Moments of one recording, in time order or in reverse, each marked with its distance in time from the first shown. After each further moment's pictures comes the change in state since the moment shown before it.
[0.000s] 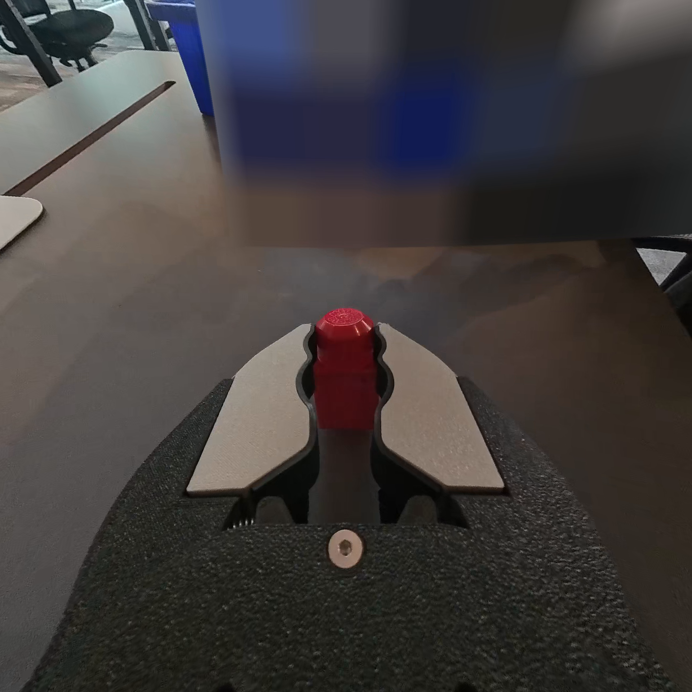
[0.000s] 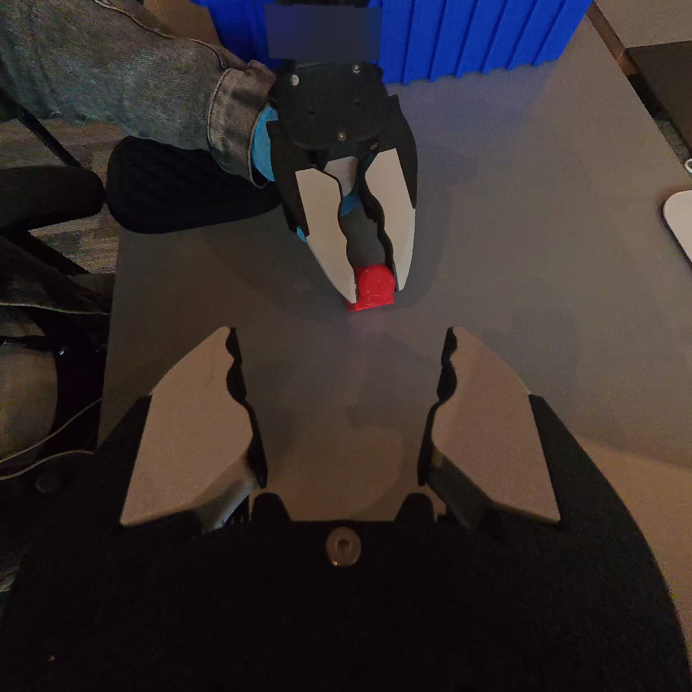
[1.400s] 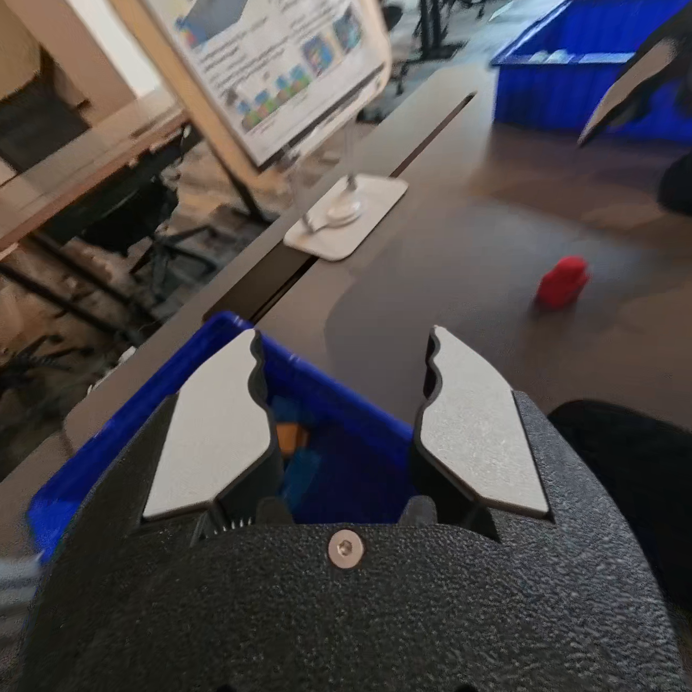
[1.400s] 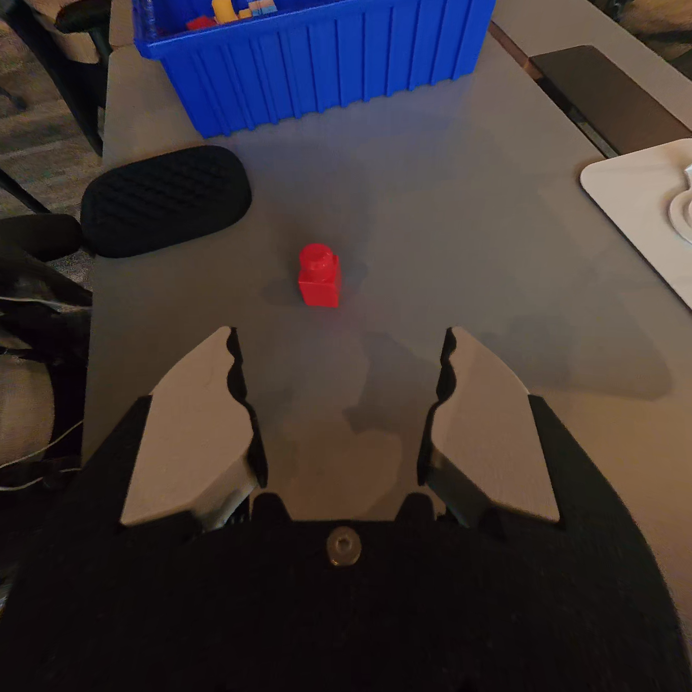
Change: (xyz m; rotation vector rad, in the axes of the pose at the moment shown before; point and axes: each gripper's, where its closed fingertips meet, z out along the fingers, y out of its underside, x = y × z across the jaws) left arm -0.094 -0.053 -0.310 -0.097 -0.610 0.030; right arm 0.028 0.013 -0.031 0.087 0.085 0.101
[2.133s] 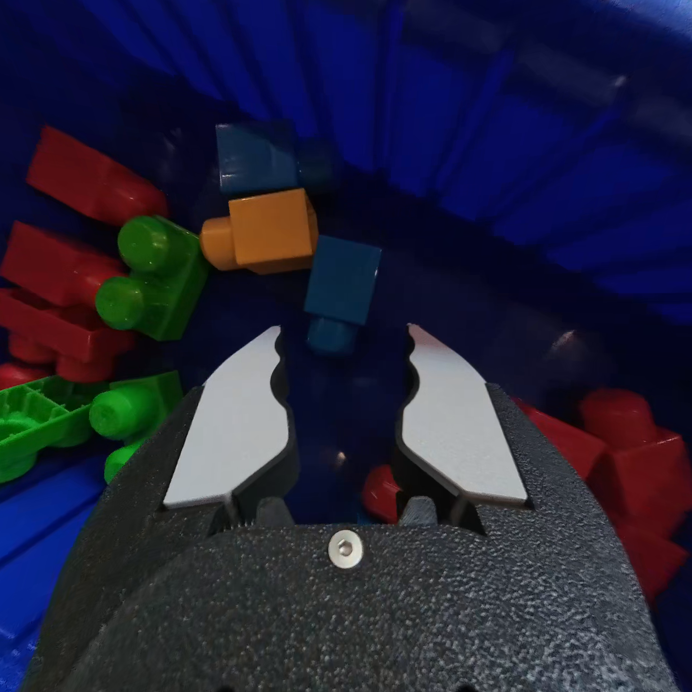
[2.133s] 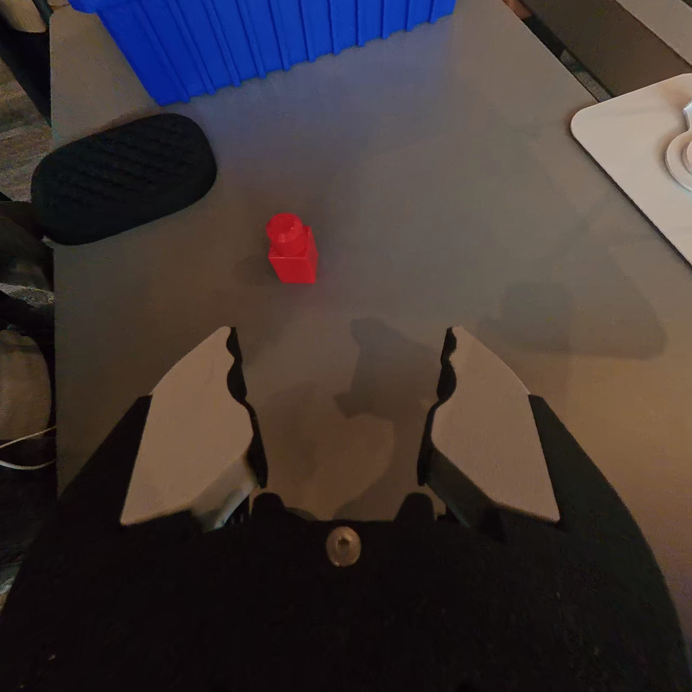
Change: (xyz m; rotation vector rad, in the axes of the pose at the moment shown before) left arm -0.047 0.213 0.034 -0.629 0.280 0.011; right arm 0.016 0.019 0.004 -0.067 0.041 0.049
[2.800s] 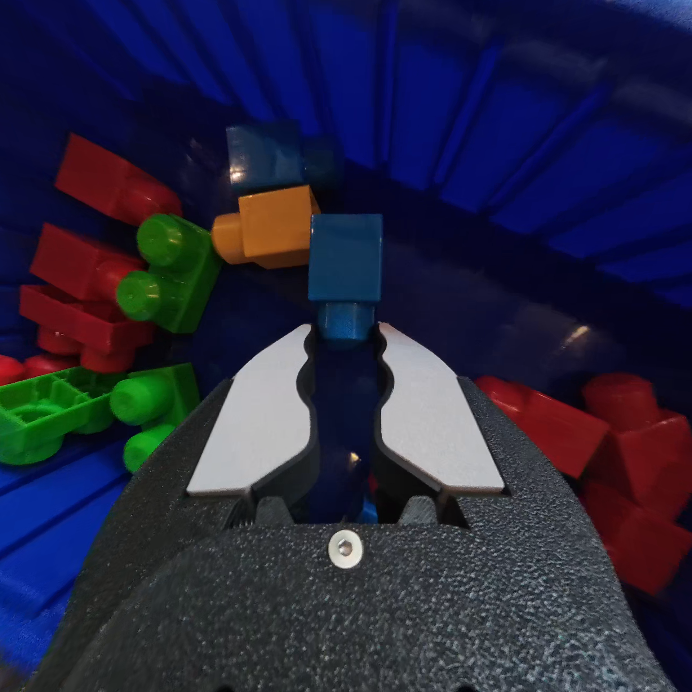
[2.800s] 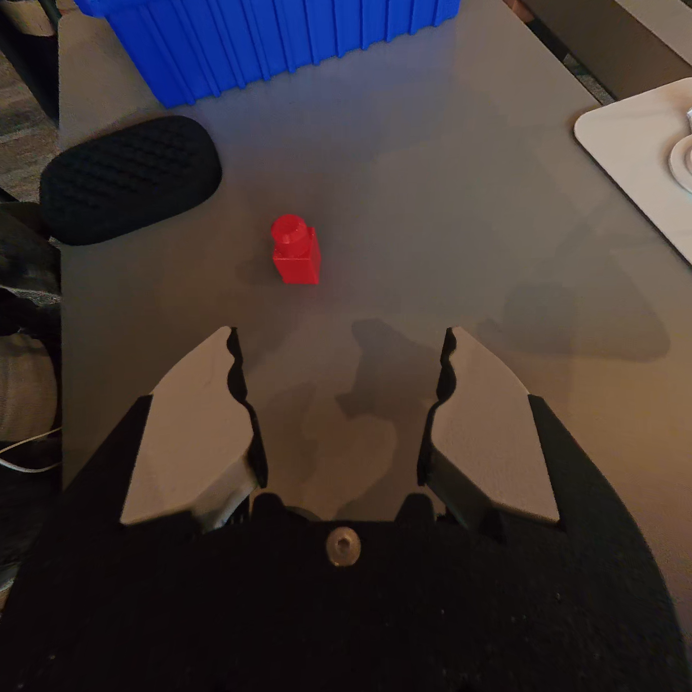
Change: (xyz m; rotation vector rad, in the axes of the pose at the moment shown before) left arm -0.002 0.002 -0.009 0.026 -0.020 0.027; right arm -0.002 -0.002 -0.001 0.004 -0.008 -0.003
